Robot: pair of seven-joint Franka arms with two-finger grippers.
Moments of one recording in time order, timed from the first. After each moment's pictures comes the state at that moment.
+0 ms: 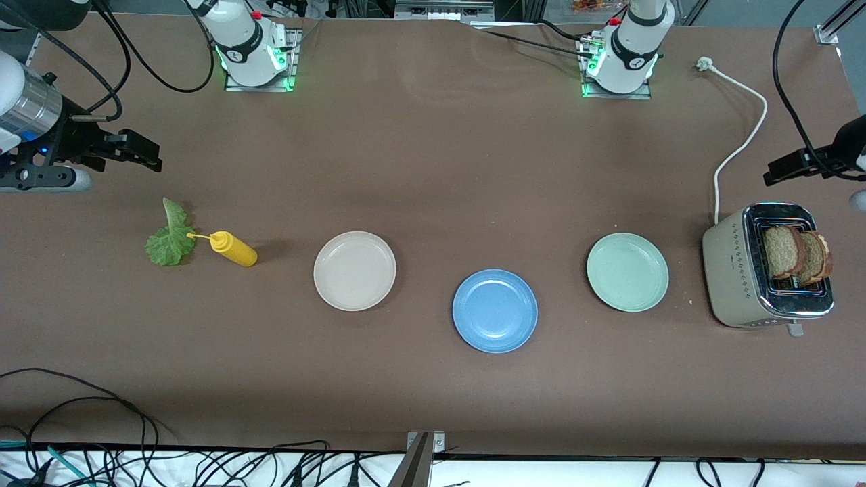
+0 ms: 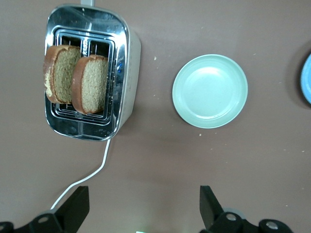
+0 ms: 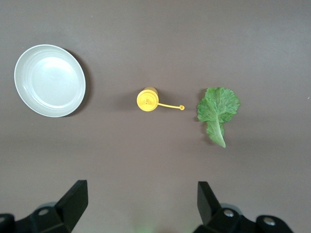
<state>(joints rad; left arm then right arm) 0.19 0.08 -0.08 -1.58 0.04 1.51 -0.04 -0.08 0.04 0.17 -1.60 0.00 1.56 0.09</state>
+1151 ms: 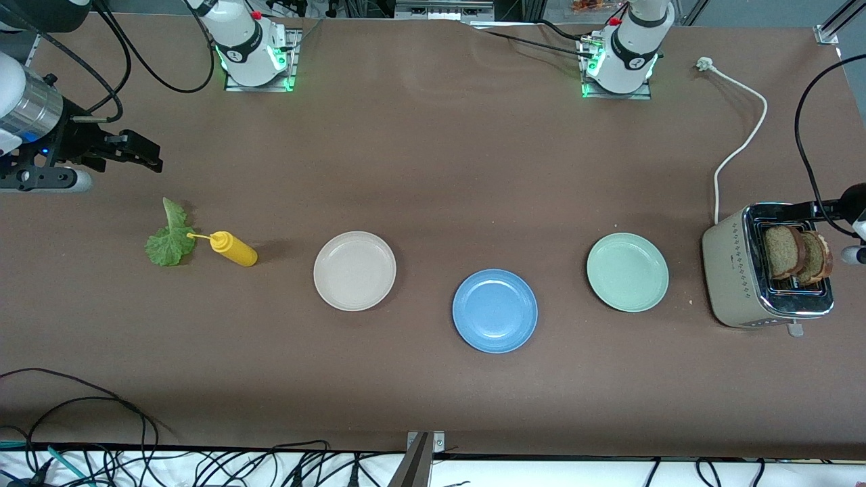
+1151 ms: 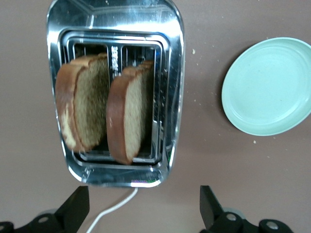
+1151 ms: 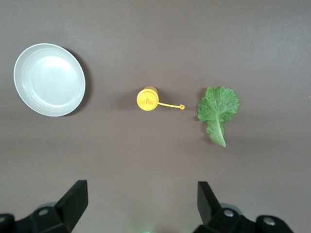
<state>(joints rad) 0.35 0.32 -0.08 -1.58 0.10 1.65 0.21 -0.08 0.04 0.17 -1.60 0.00 1.55 0.09</state>
